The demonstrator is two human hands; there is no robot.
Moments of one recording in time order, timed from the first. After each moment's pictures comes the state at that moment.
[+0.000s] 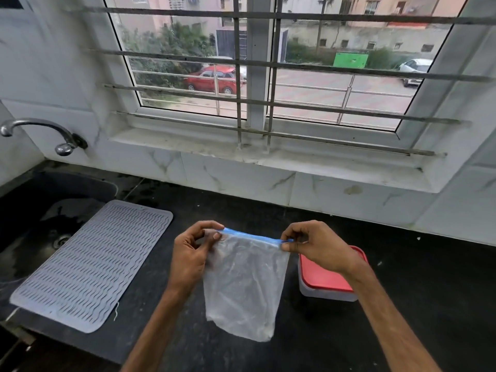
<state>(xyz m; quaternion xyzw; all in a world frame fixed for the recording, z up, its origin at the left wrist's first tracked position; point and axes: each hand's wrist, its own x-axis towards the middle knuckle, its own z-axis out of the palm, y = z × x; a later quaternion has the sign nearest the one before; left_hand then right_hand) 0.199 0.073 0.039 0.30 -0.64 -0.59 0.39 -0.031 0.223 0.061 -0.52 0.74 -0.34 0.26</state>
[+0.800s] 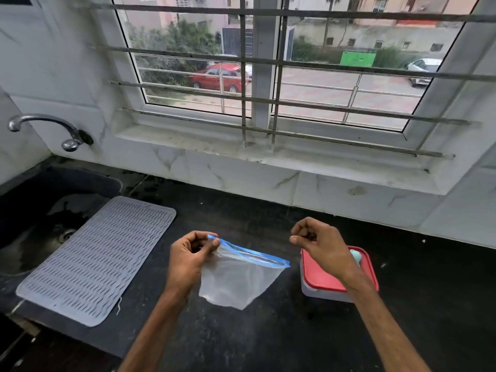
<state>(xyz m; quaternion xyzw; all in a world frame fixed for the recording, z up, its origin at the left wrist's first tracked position) 0.206 0.069 0.015 0.38 -0.58 -0.61 0.38 -0.027 0.227 0.043 -0.45 0.77 -0.41 0.19</state>
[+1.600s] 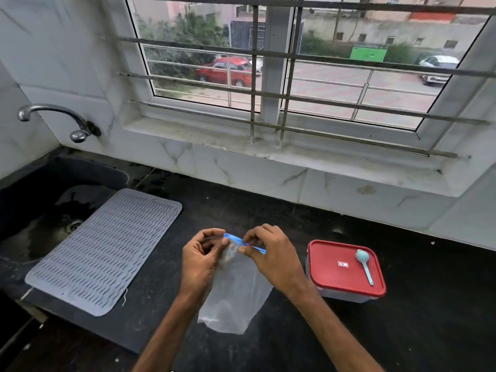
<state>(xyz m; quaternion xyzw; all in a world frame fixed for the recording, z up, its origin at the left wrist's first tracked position) 0.203 0.083 0.004 0.37 -0.52 -0.65 0.40 0.057 0.167 0.009 -0.55 0.74 -0.38 0.06</state>
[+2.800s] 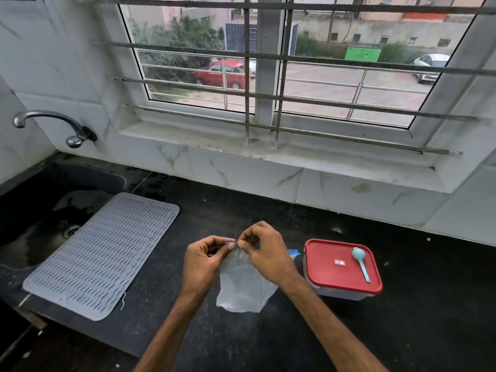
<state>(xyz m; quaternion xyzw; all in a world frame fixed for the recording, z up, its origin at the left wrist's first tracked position) 0.200 0.084 0.005 0.36 -0.65 -0.57 0.34 0.060 0.160 0.018 -0.49 0.76 -0.41 0.15</state>
